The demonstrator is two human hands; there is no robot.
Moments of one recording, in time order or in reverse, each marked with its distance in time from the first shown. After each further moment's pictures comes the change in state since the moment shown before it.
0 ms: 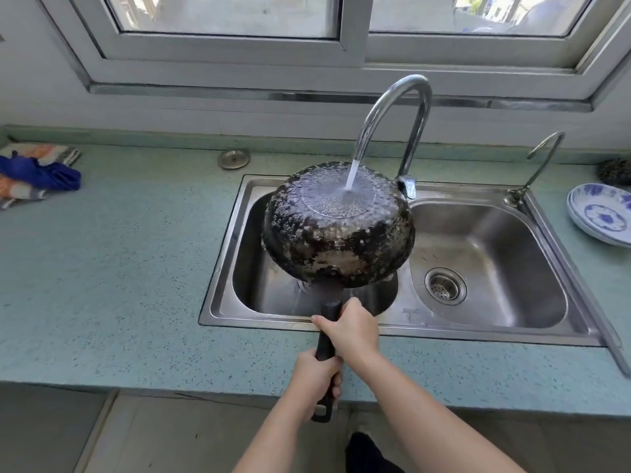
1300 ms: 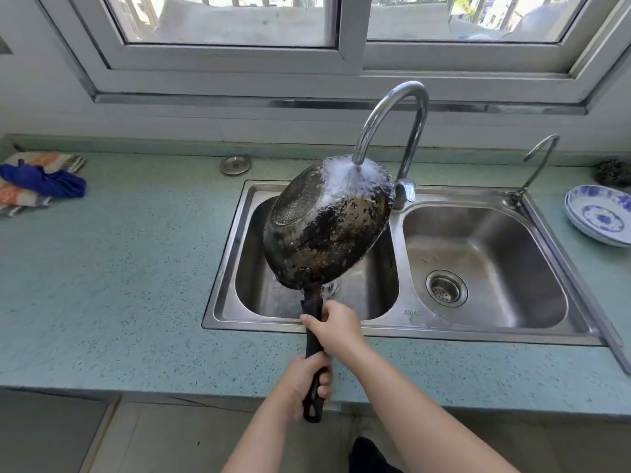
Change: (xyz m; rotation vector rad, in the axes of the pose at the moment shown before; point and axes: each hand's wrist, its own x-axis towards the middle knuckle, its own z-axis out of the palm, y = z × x) left_hand -0.003 0.003 -0.020 -0.208 -0.133 -0.096; right_hand -0.002 -0.016 0.007 0.127 -0.155 -0.154
